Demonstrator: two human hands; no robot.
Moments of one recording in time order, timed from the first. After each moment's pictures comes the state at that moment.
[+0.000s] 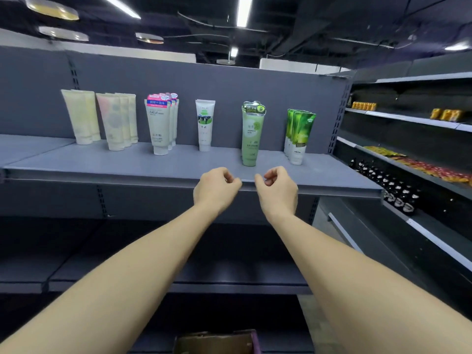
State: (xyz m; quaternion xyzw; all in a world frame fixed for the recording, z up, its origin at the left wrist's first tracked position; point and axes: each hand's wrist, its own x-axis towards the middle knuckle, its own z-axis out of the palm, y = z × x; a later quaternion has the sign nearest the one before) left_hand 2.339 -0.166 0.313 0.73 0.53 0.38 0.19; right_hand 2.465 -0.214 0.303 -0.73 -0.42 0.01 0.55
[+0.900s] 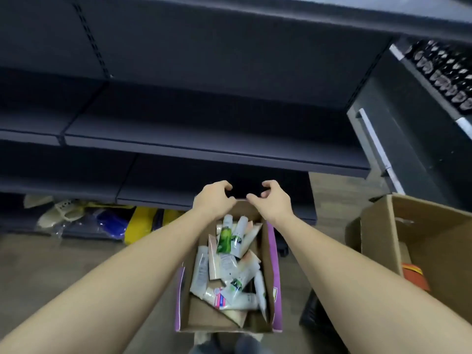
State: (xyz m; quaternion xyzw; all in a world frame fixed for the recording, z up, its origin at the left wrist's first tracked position) left_hand 2.277 -0.255 0.021 0.73 0.60 0.07 0.32; right_hand 2.428 -0.311 0.024 -0.80 -0.41 0.33 0.29
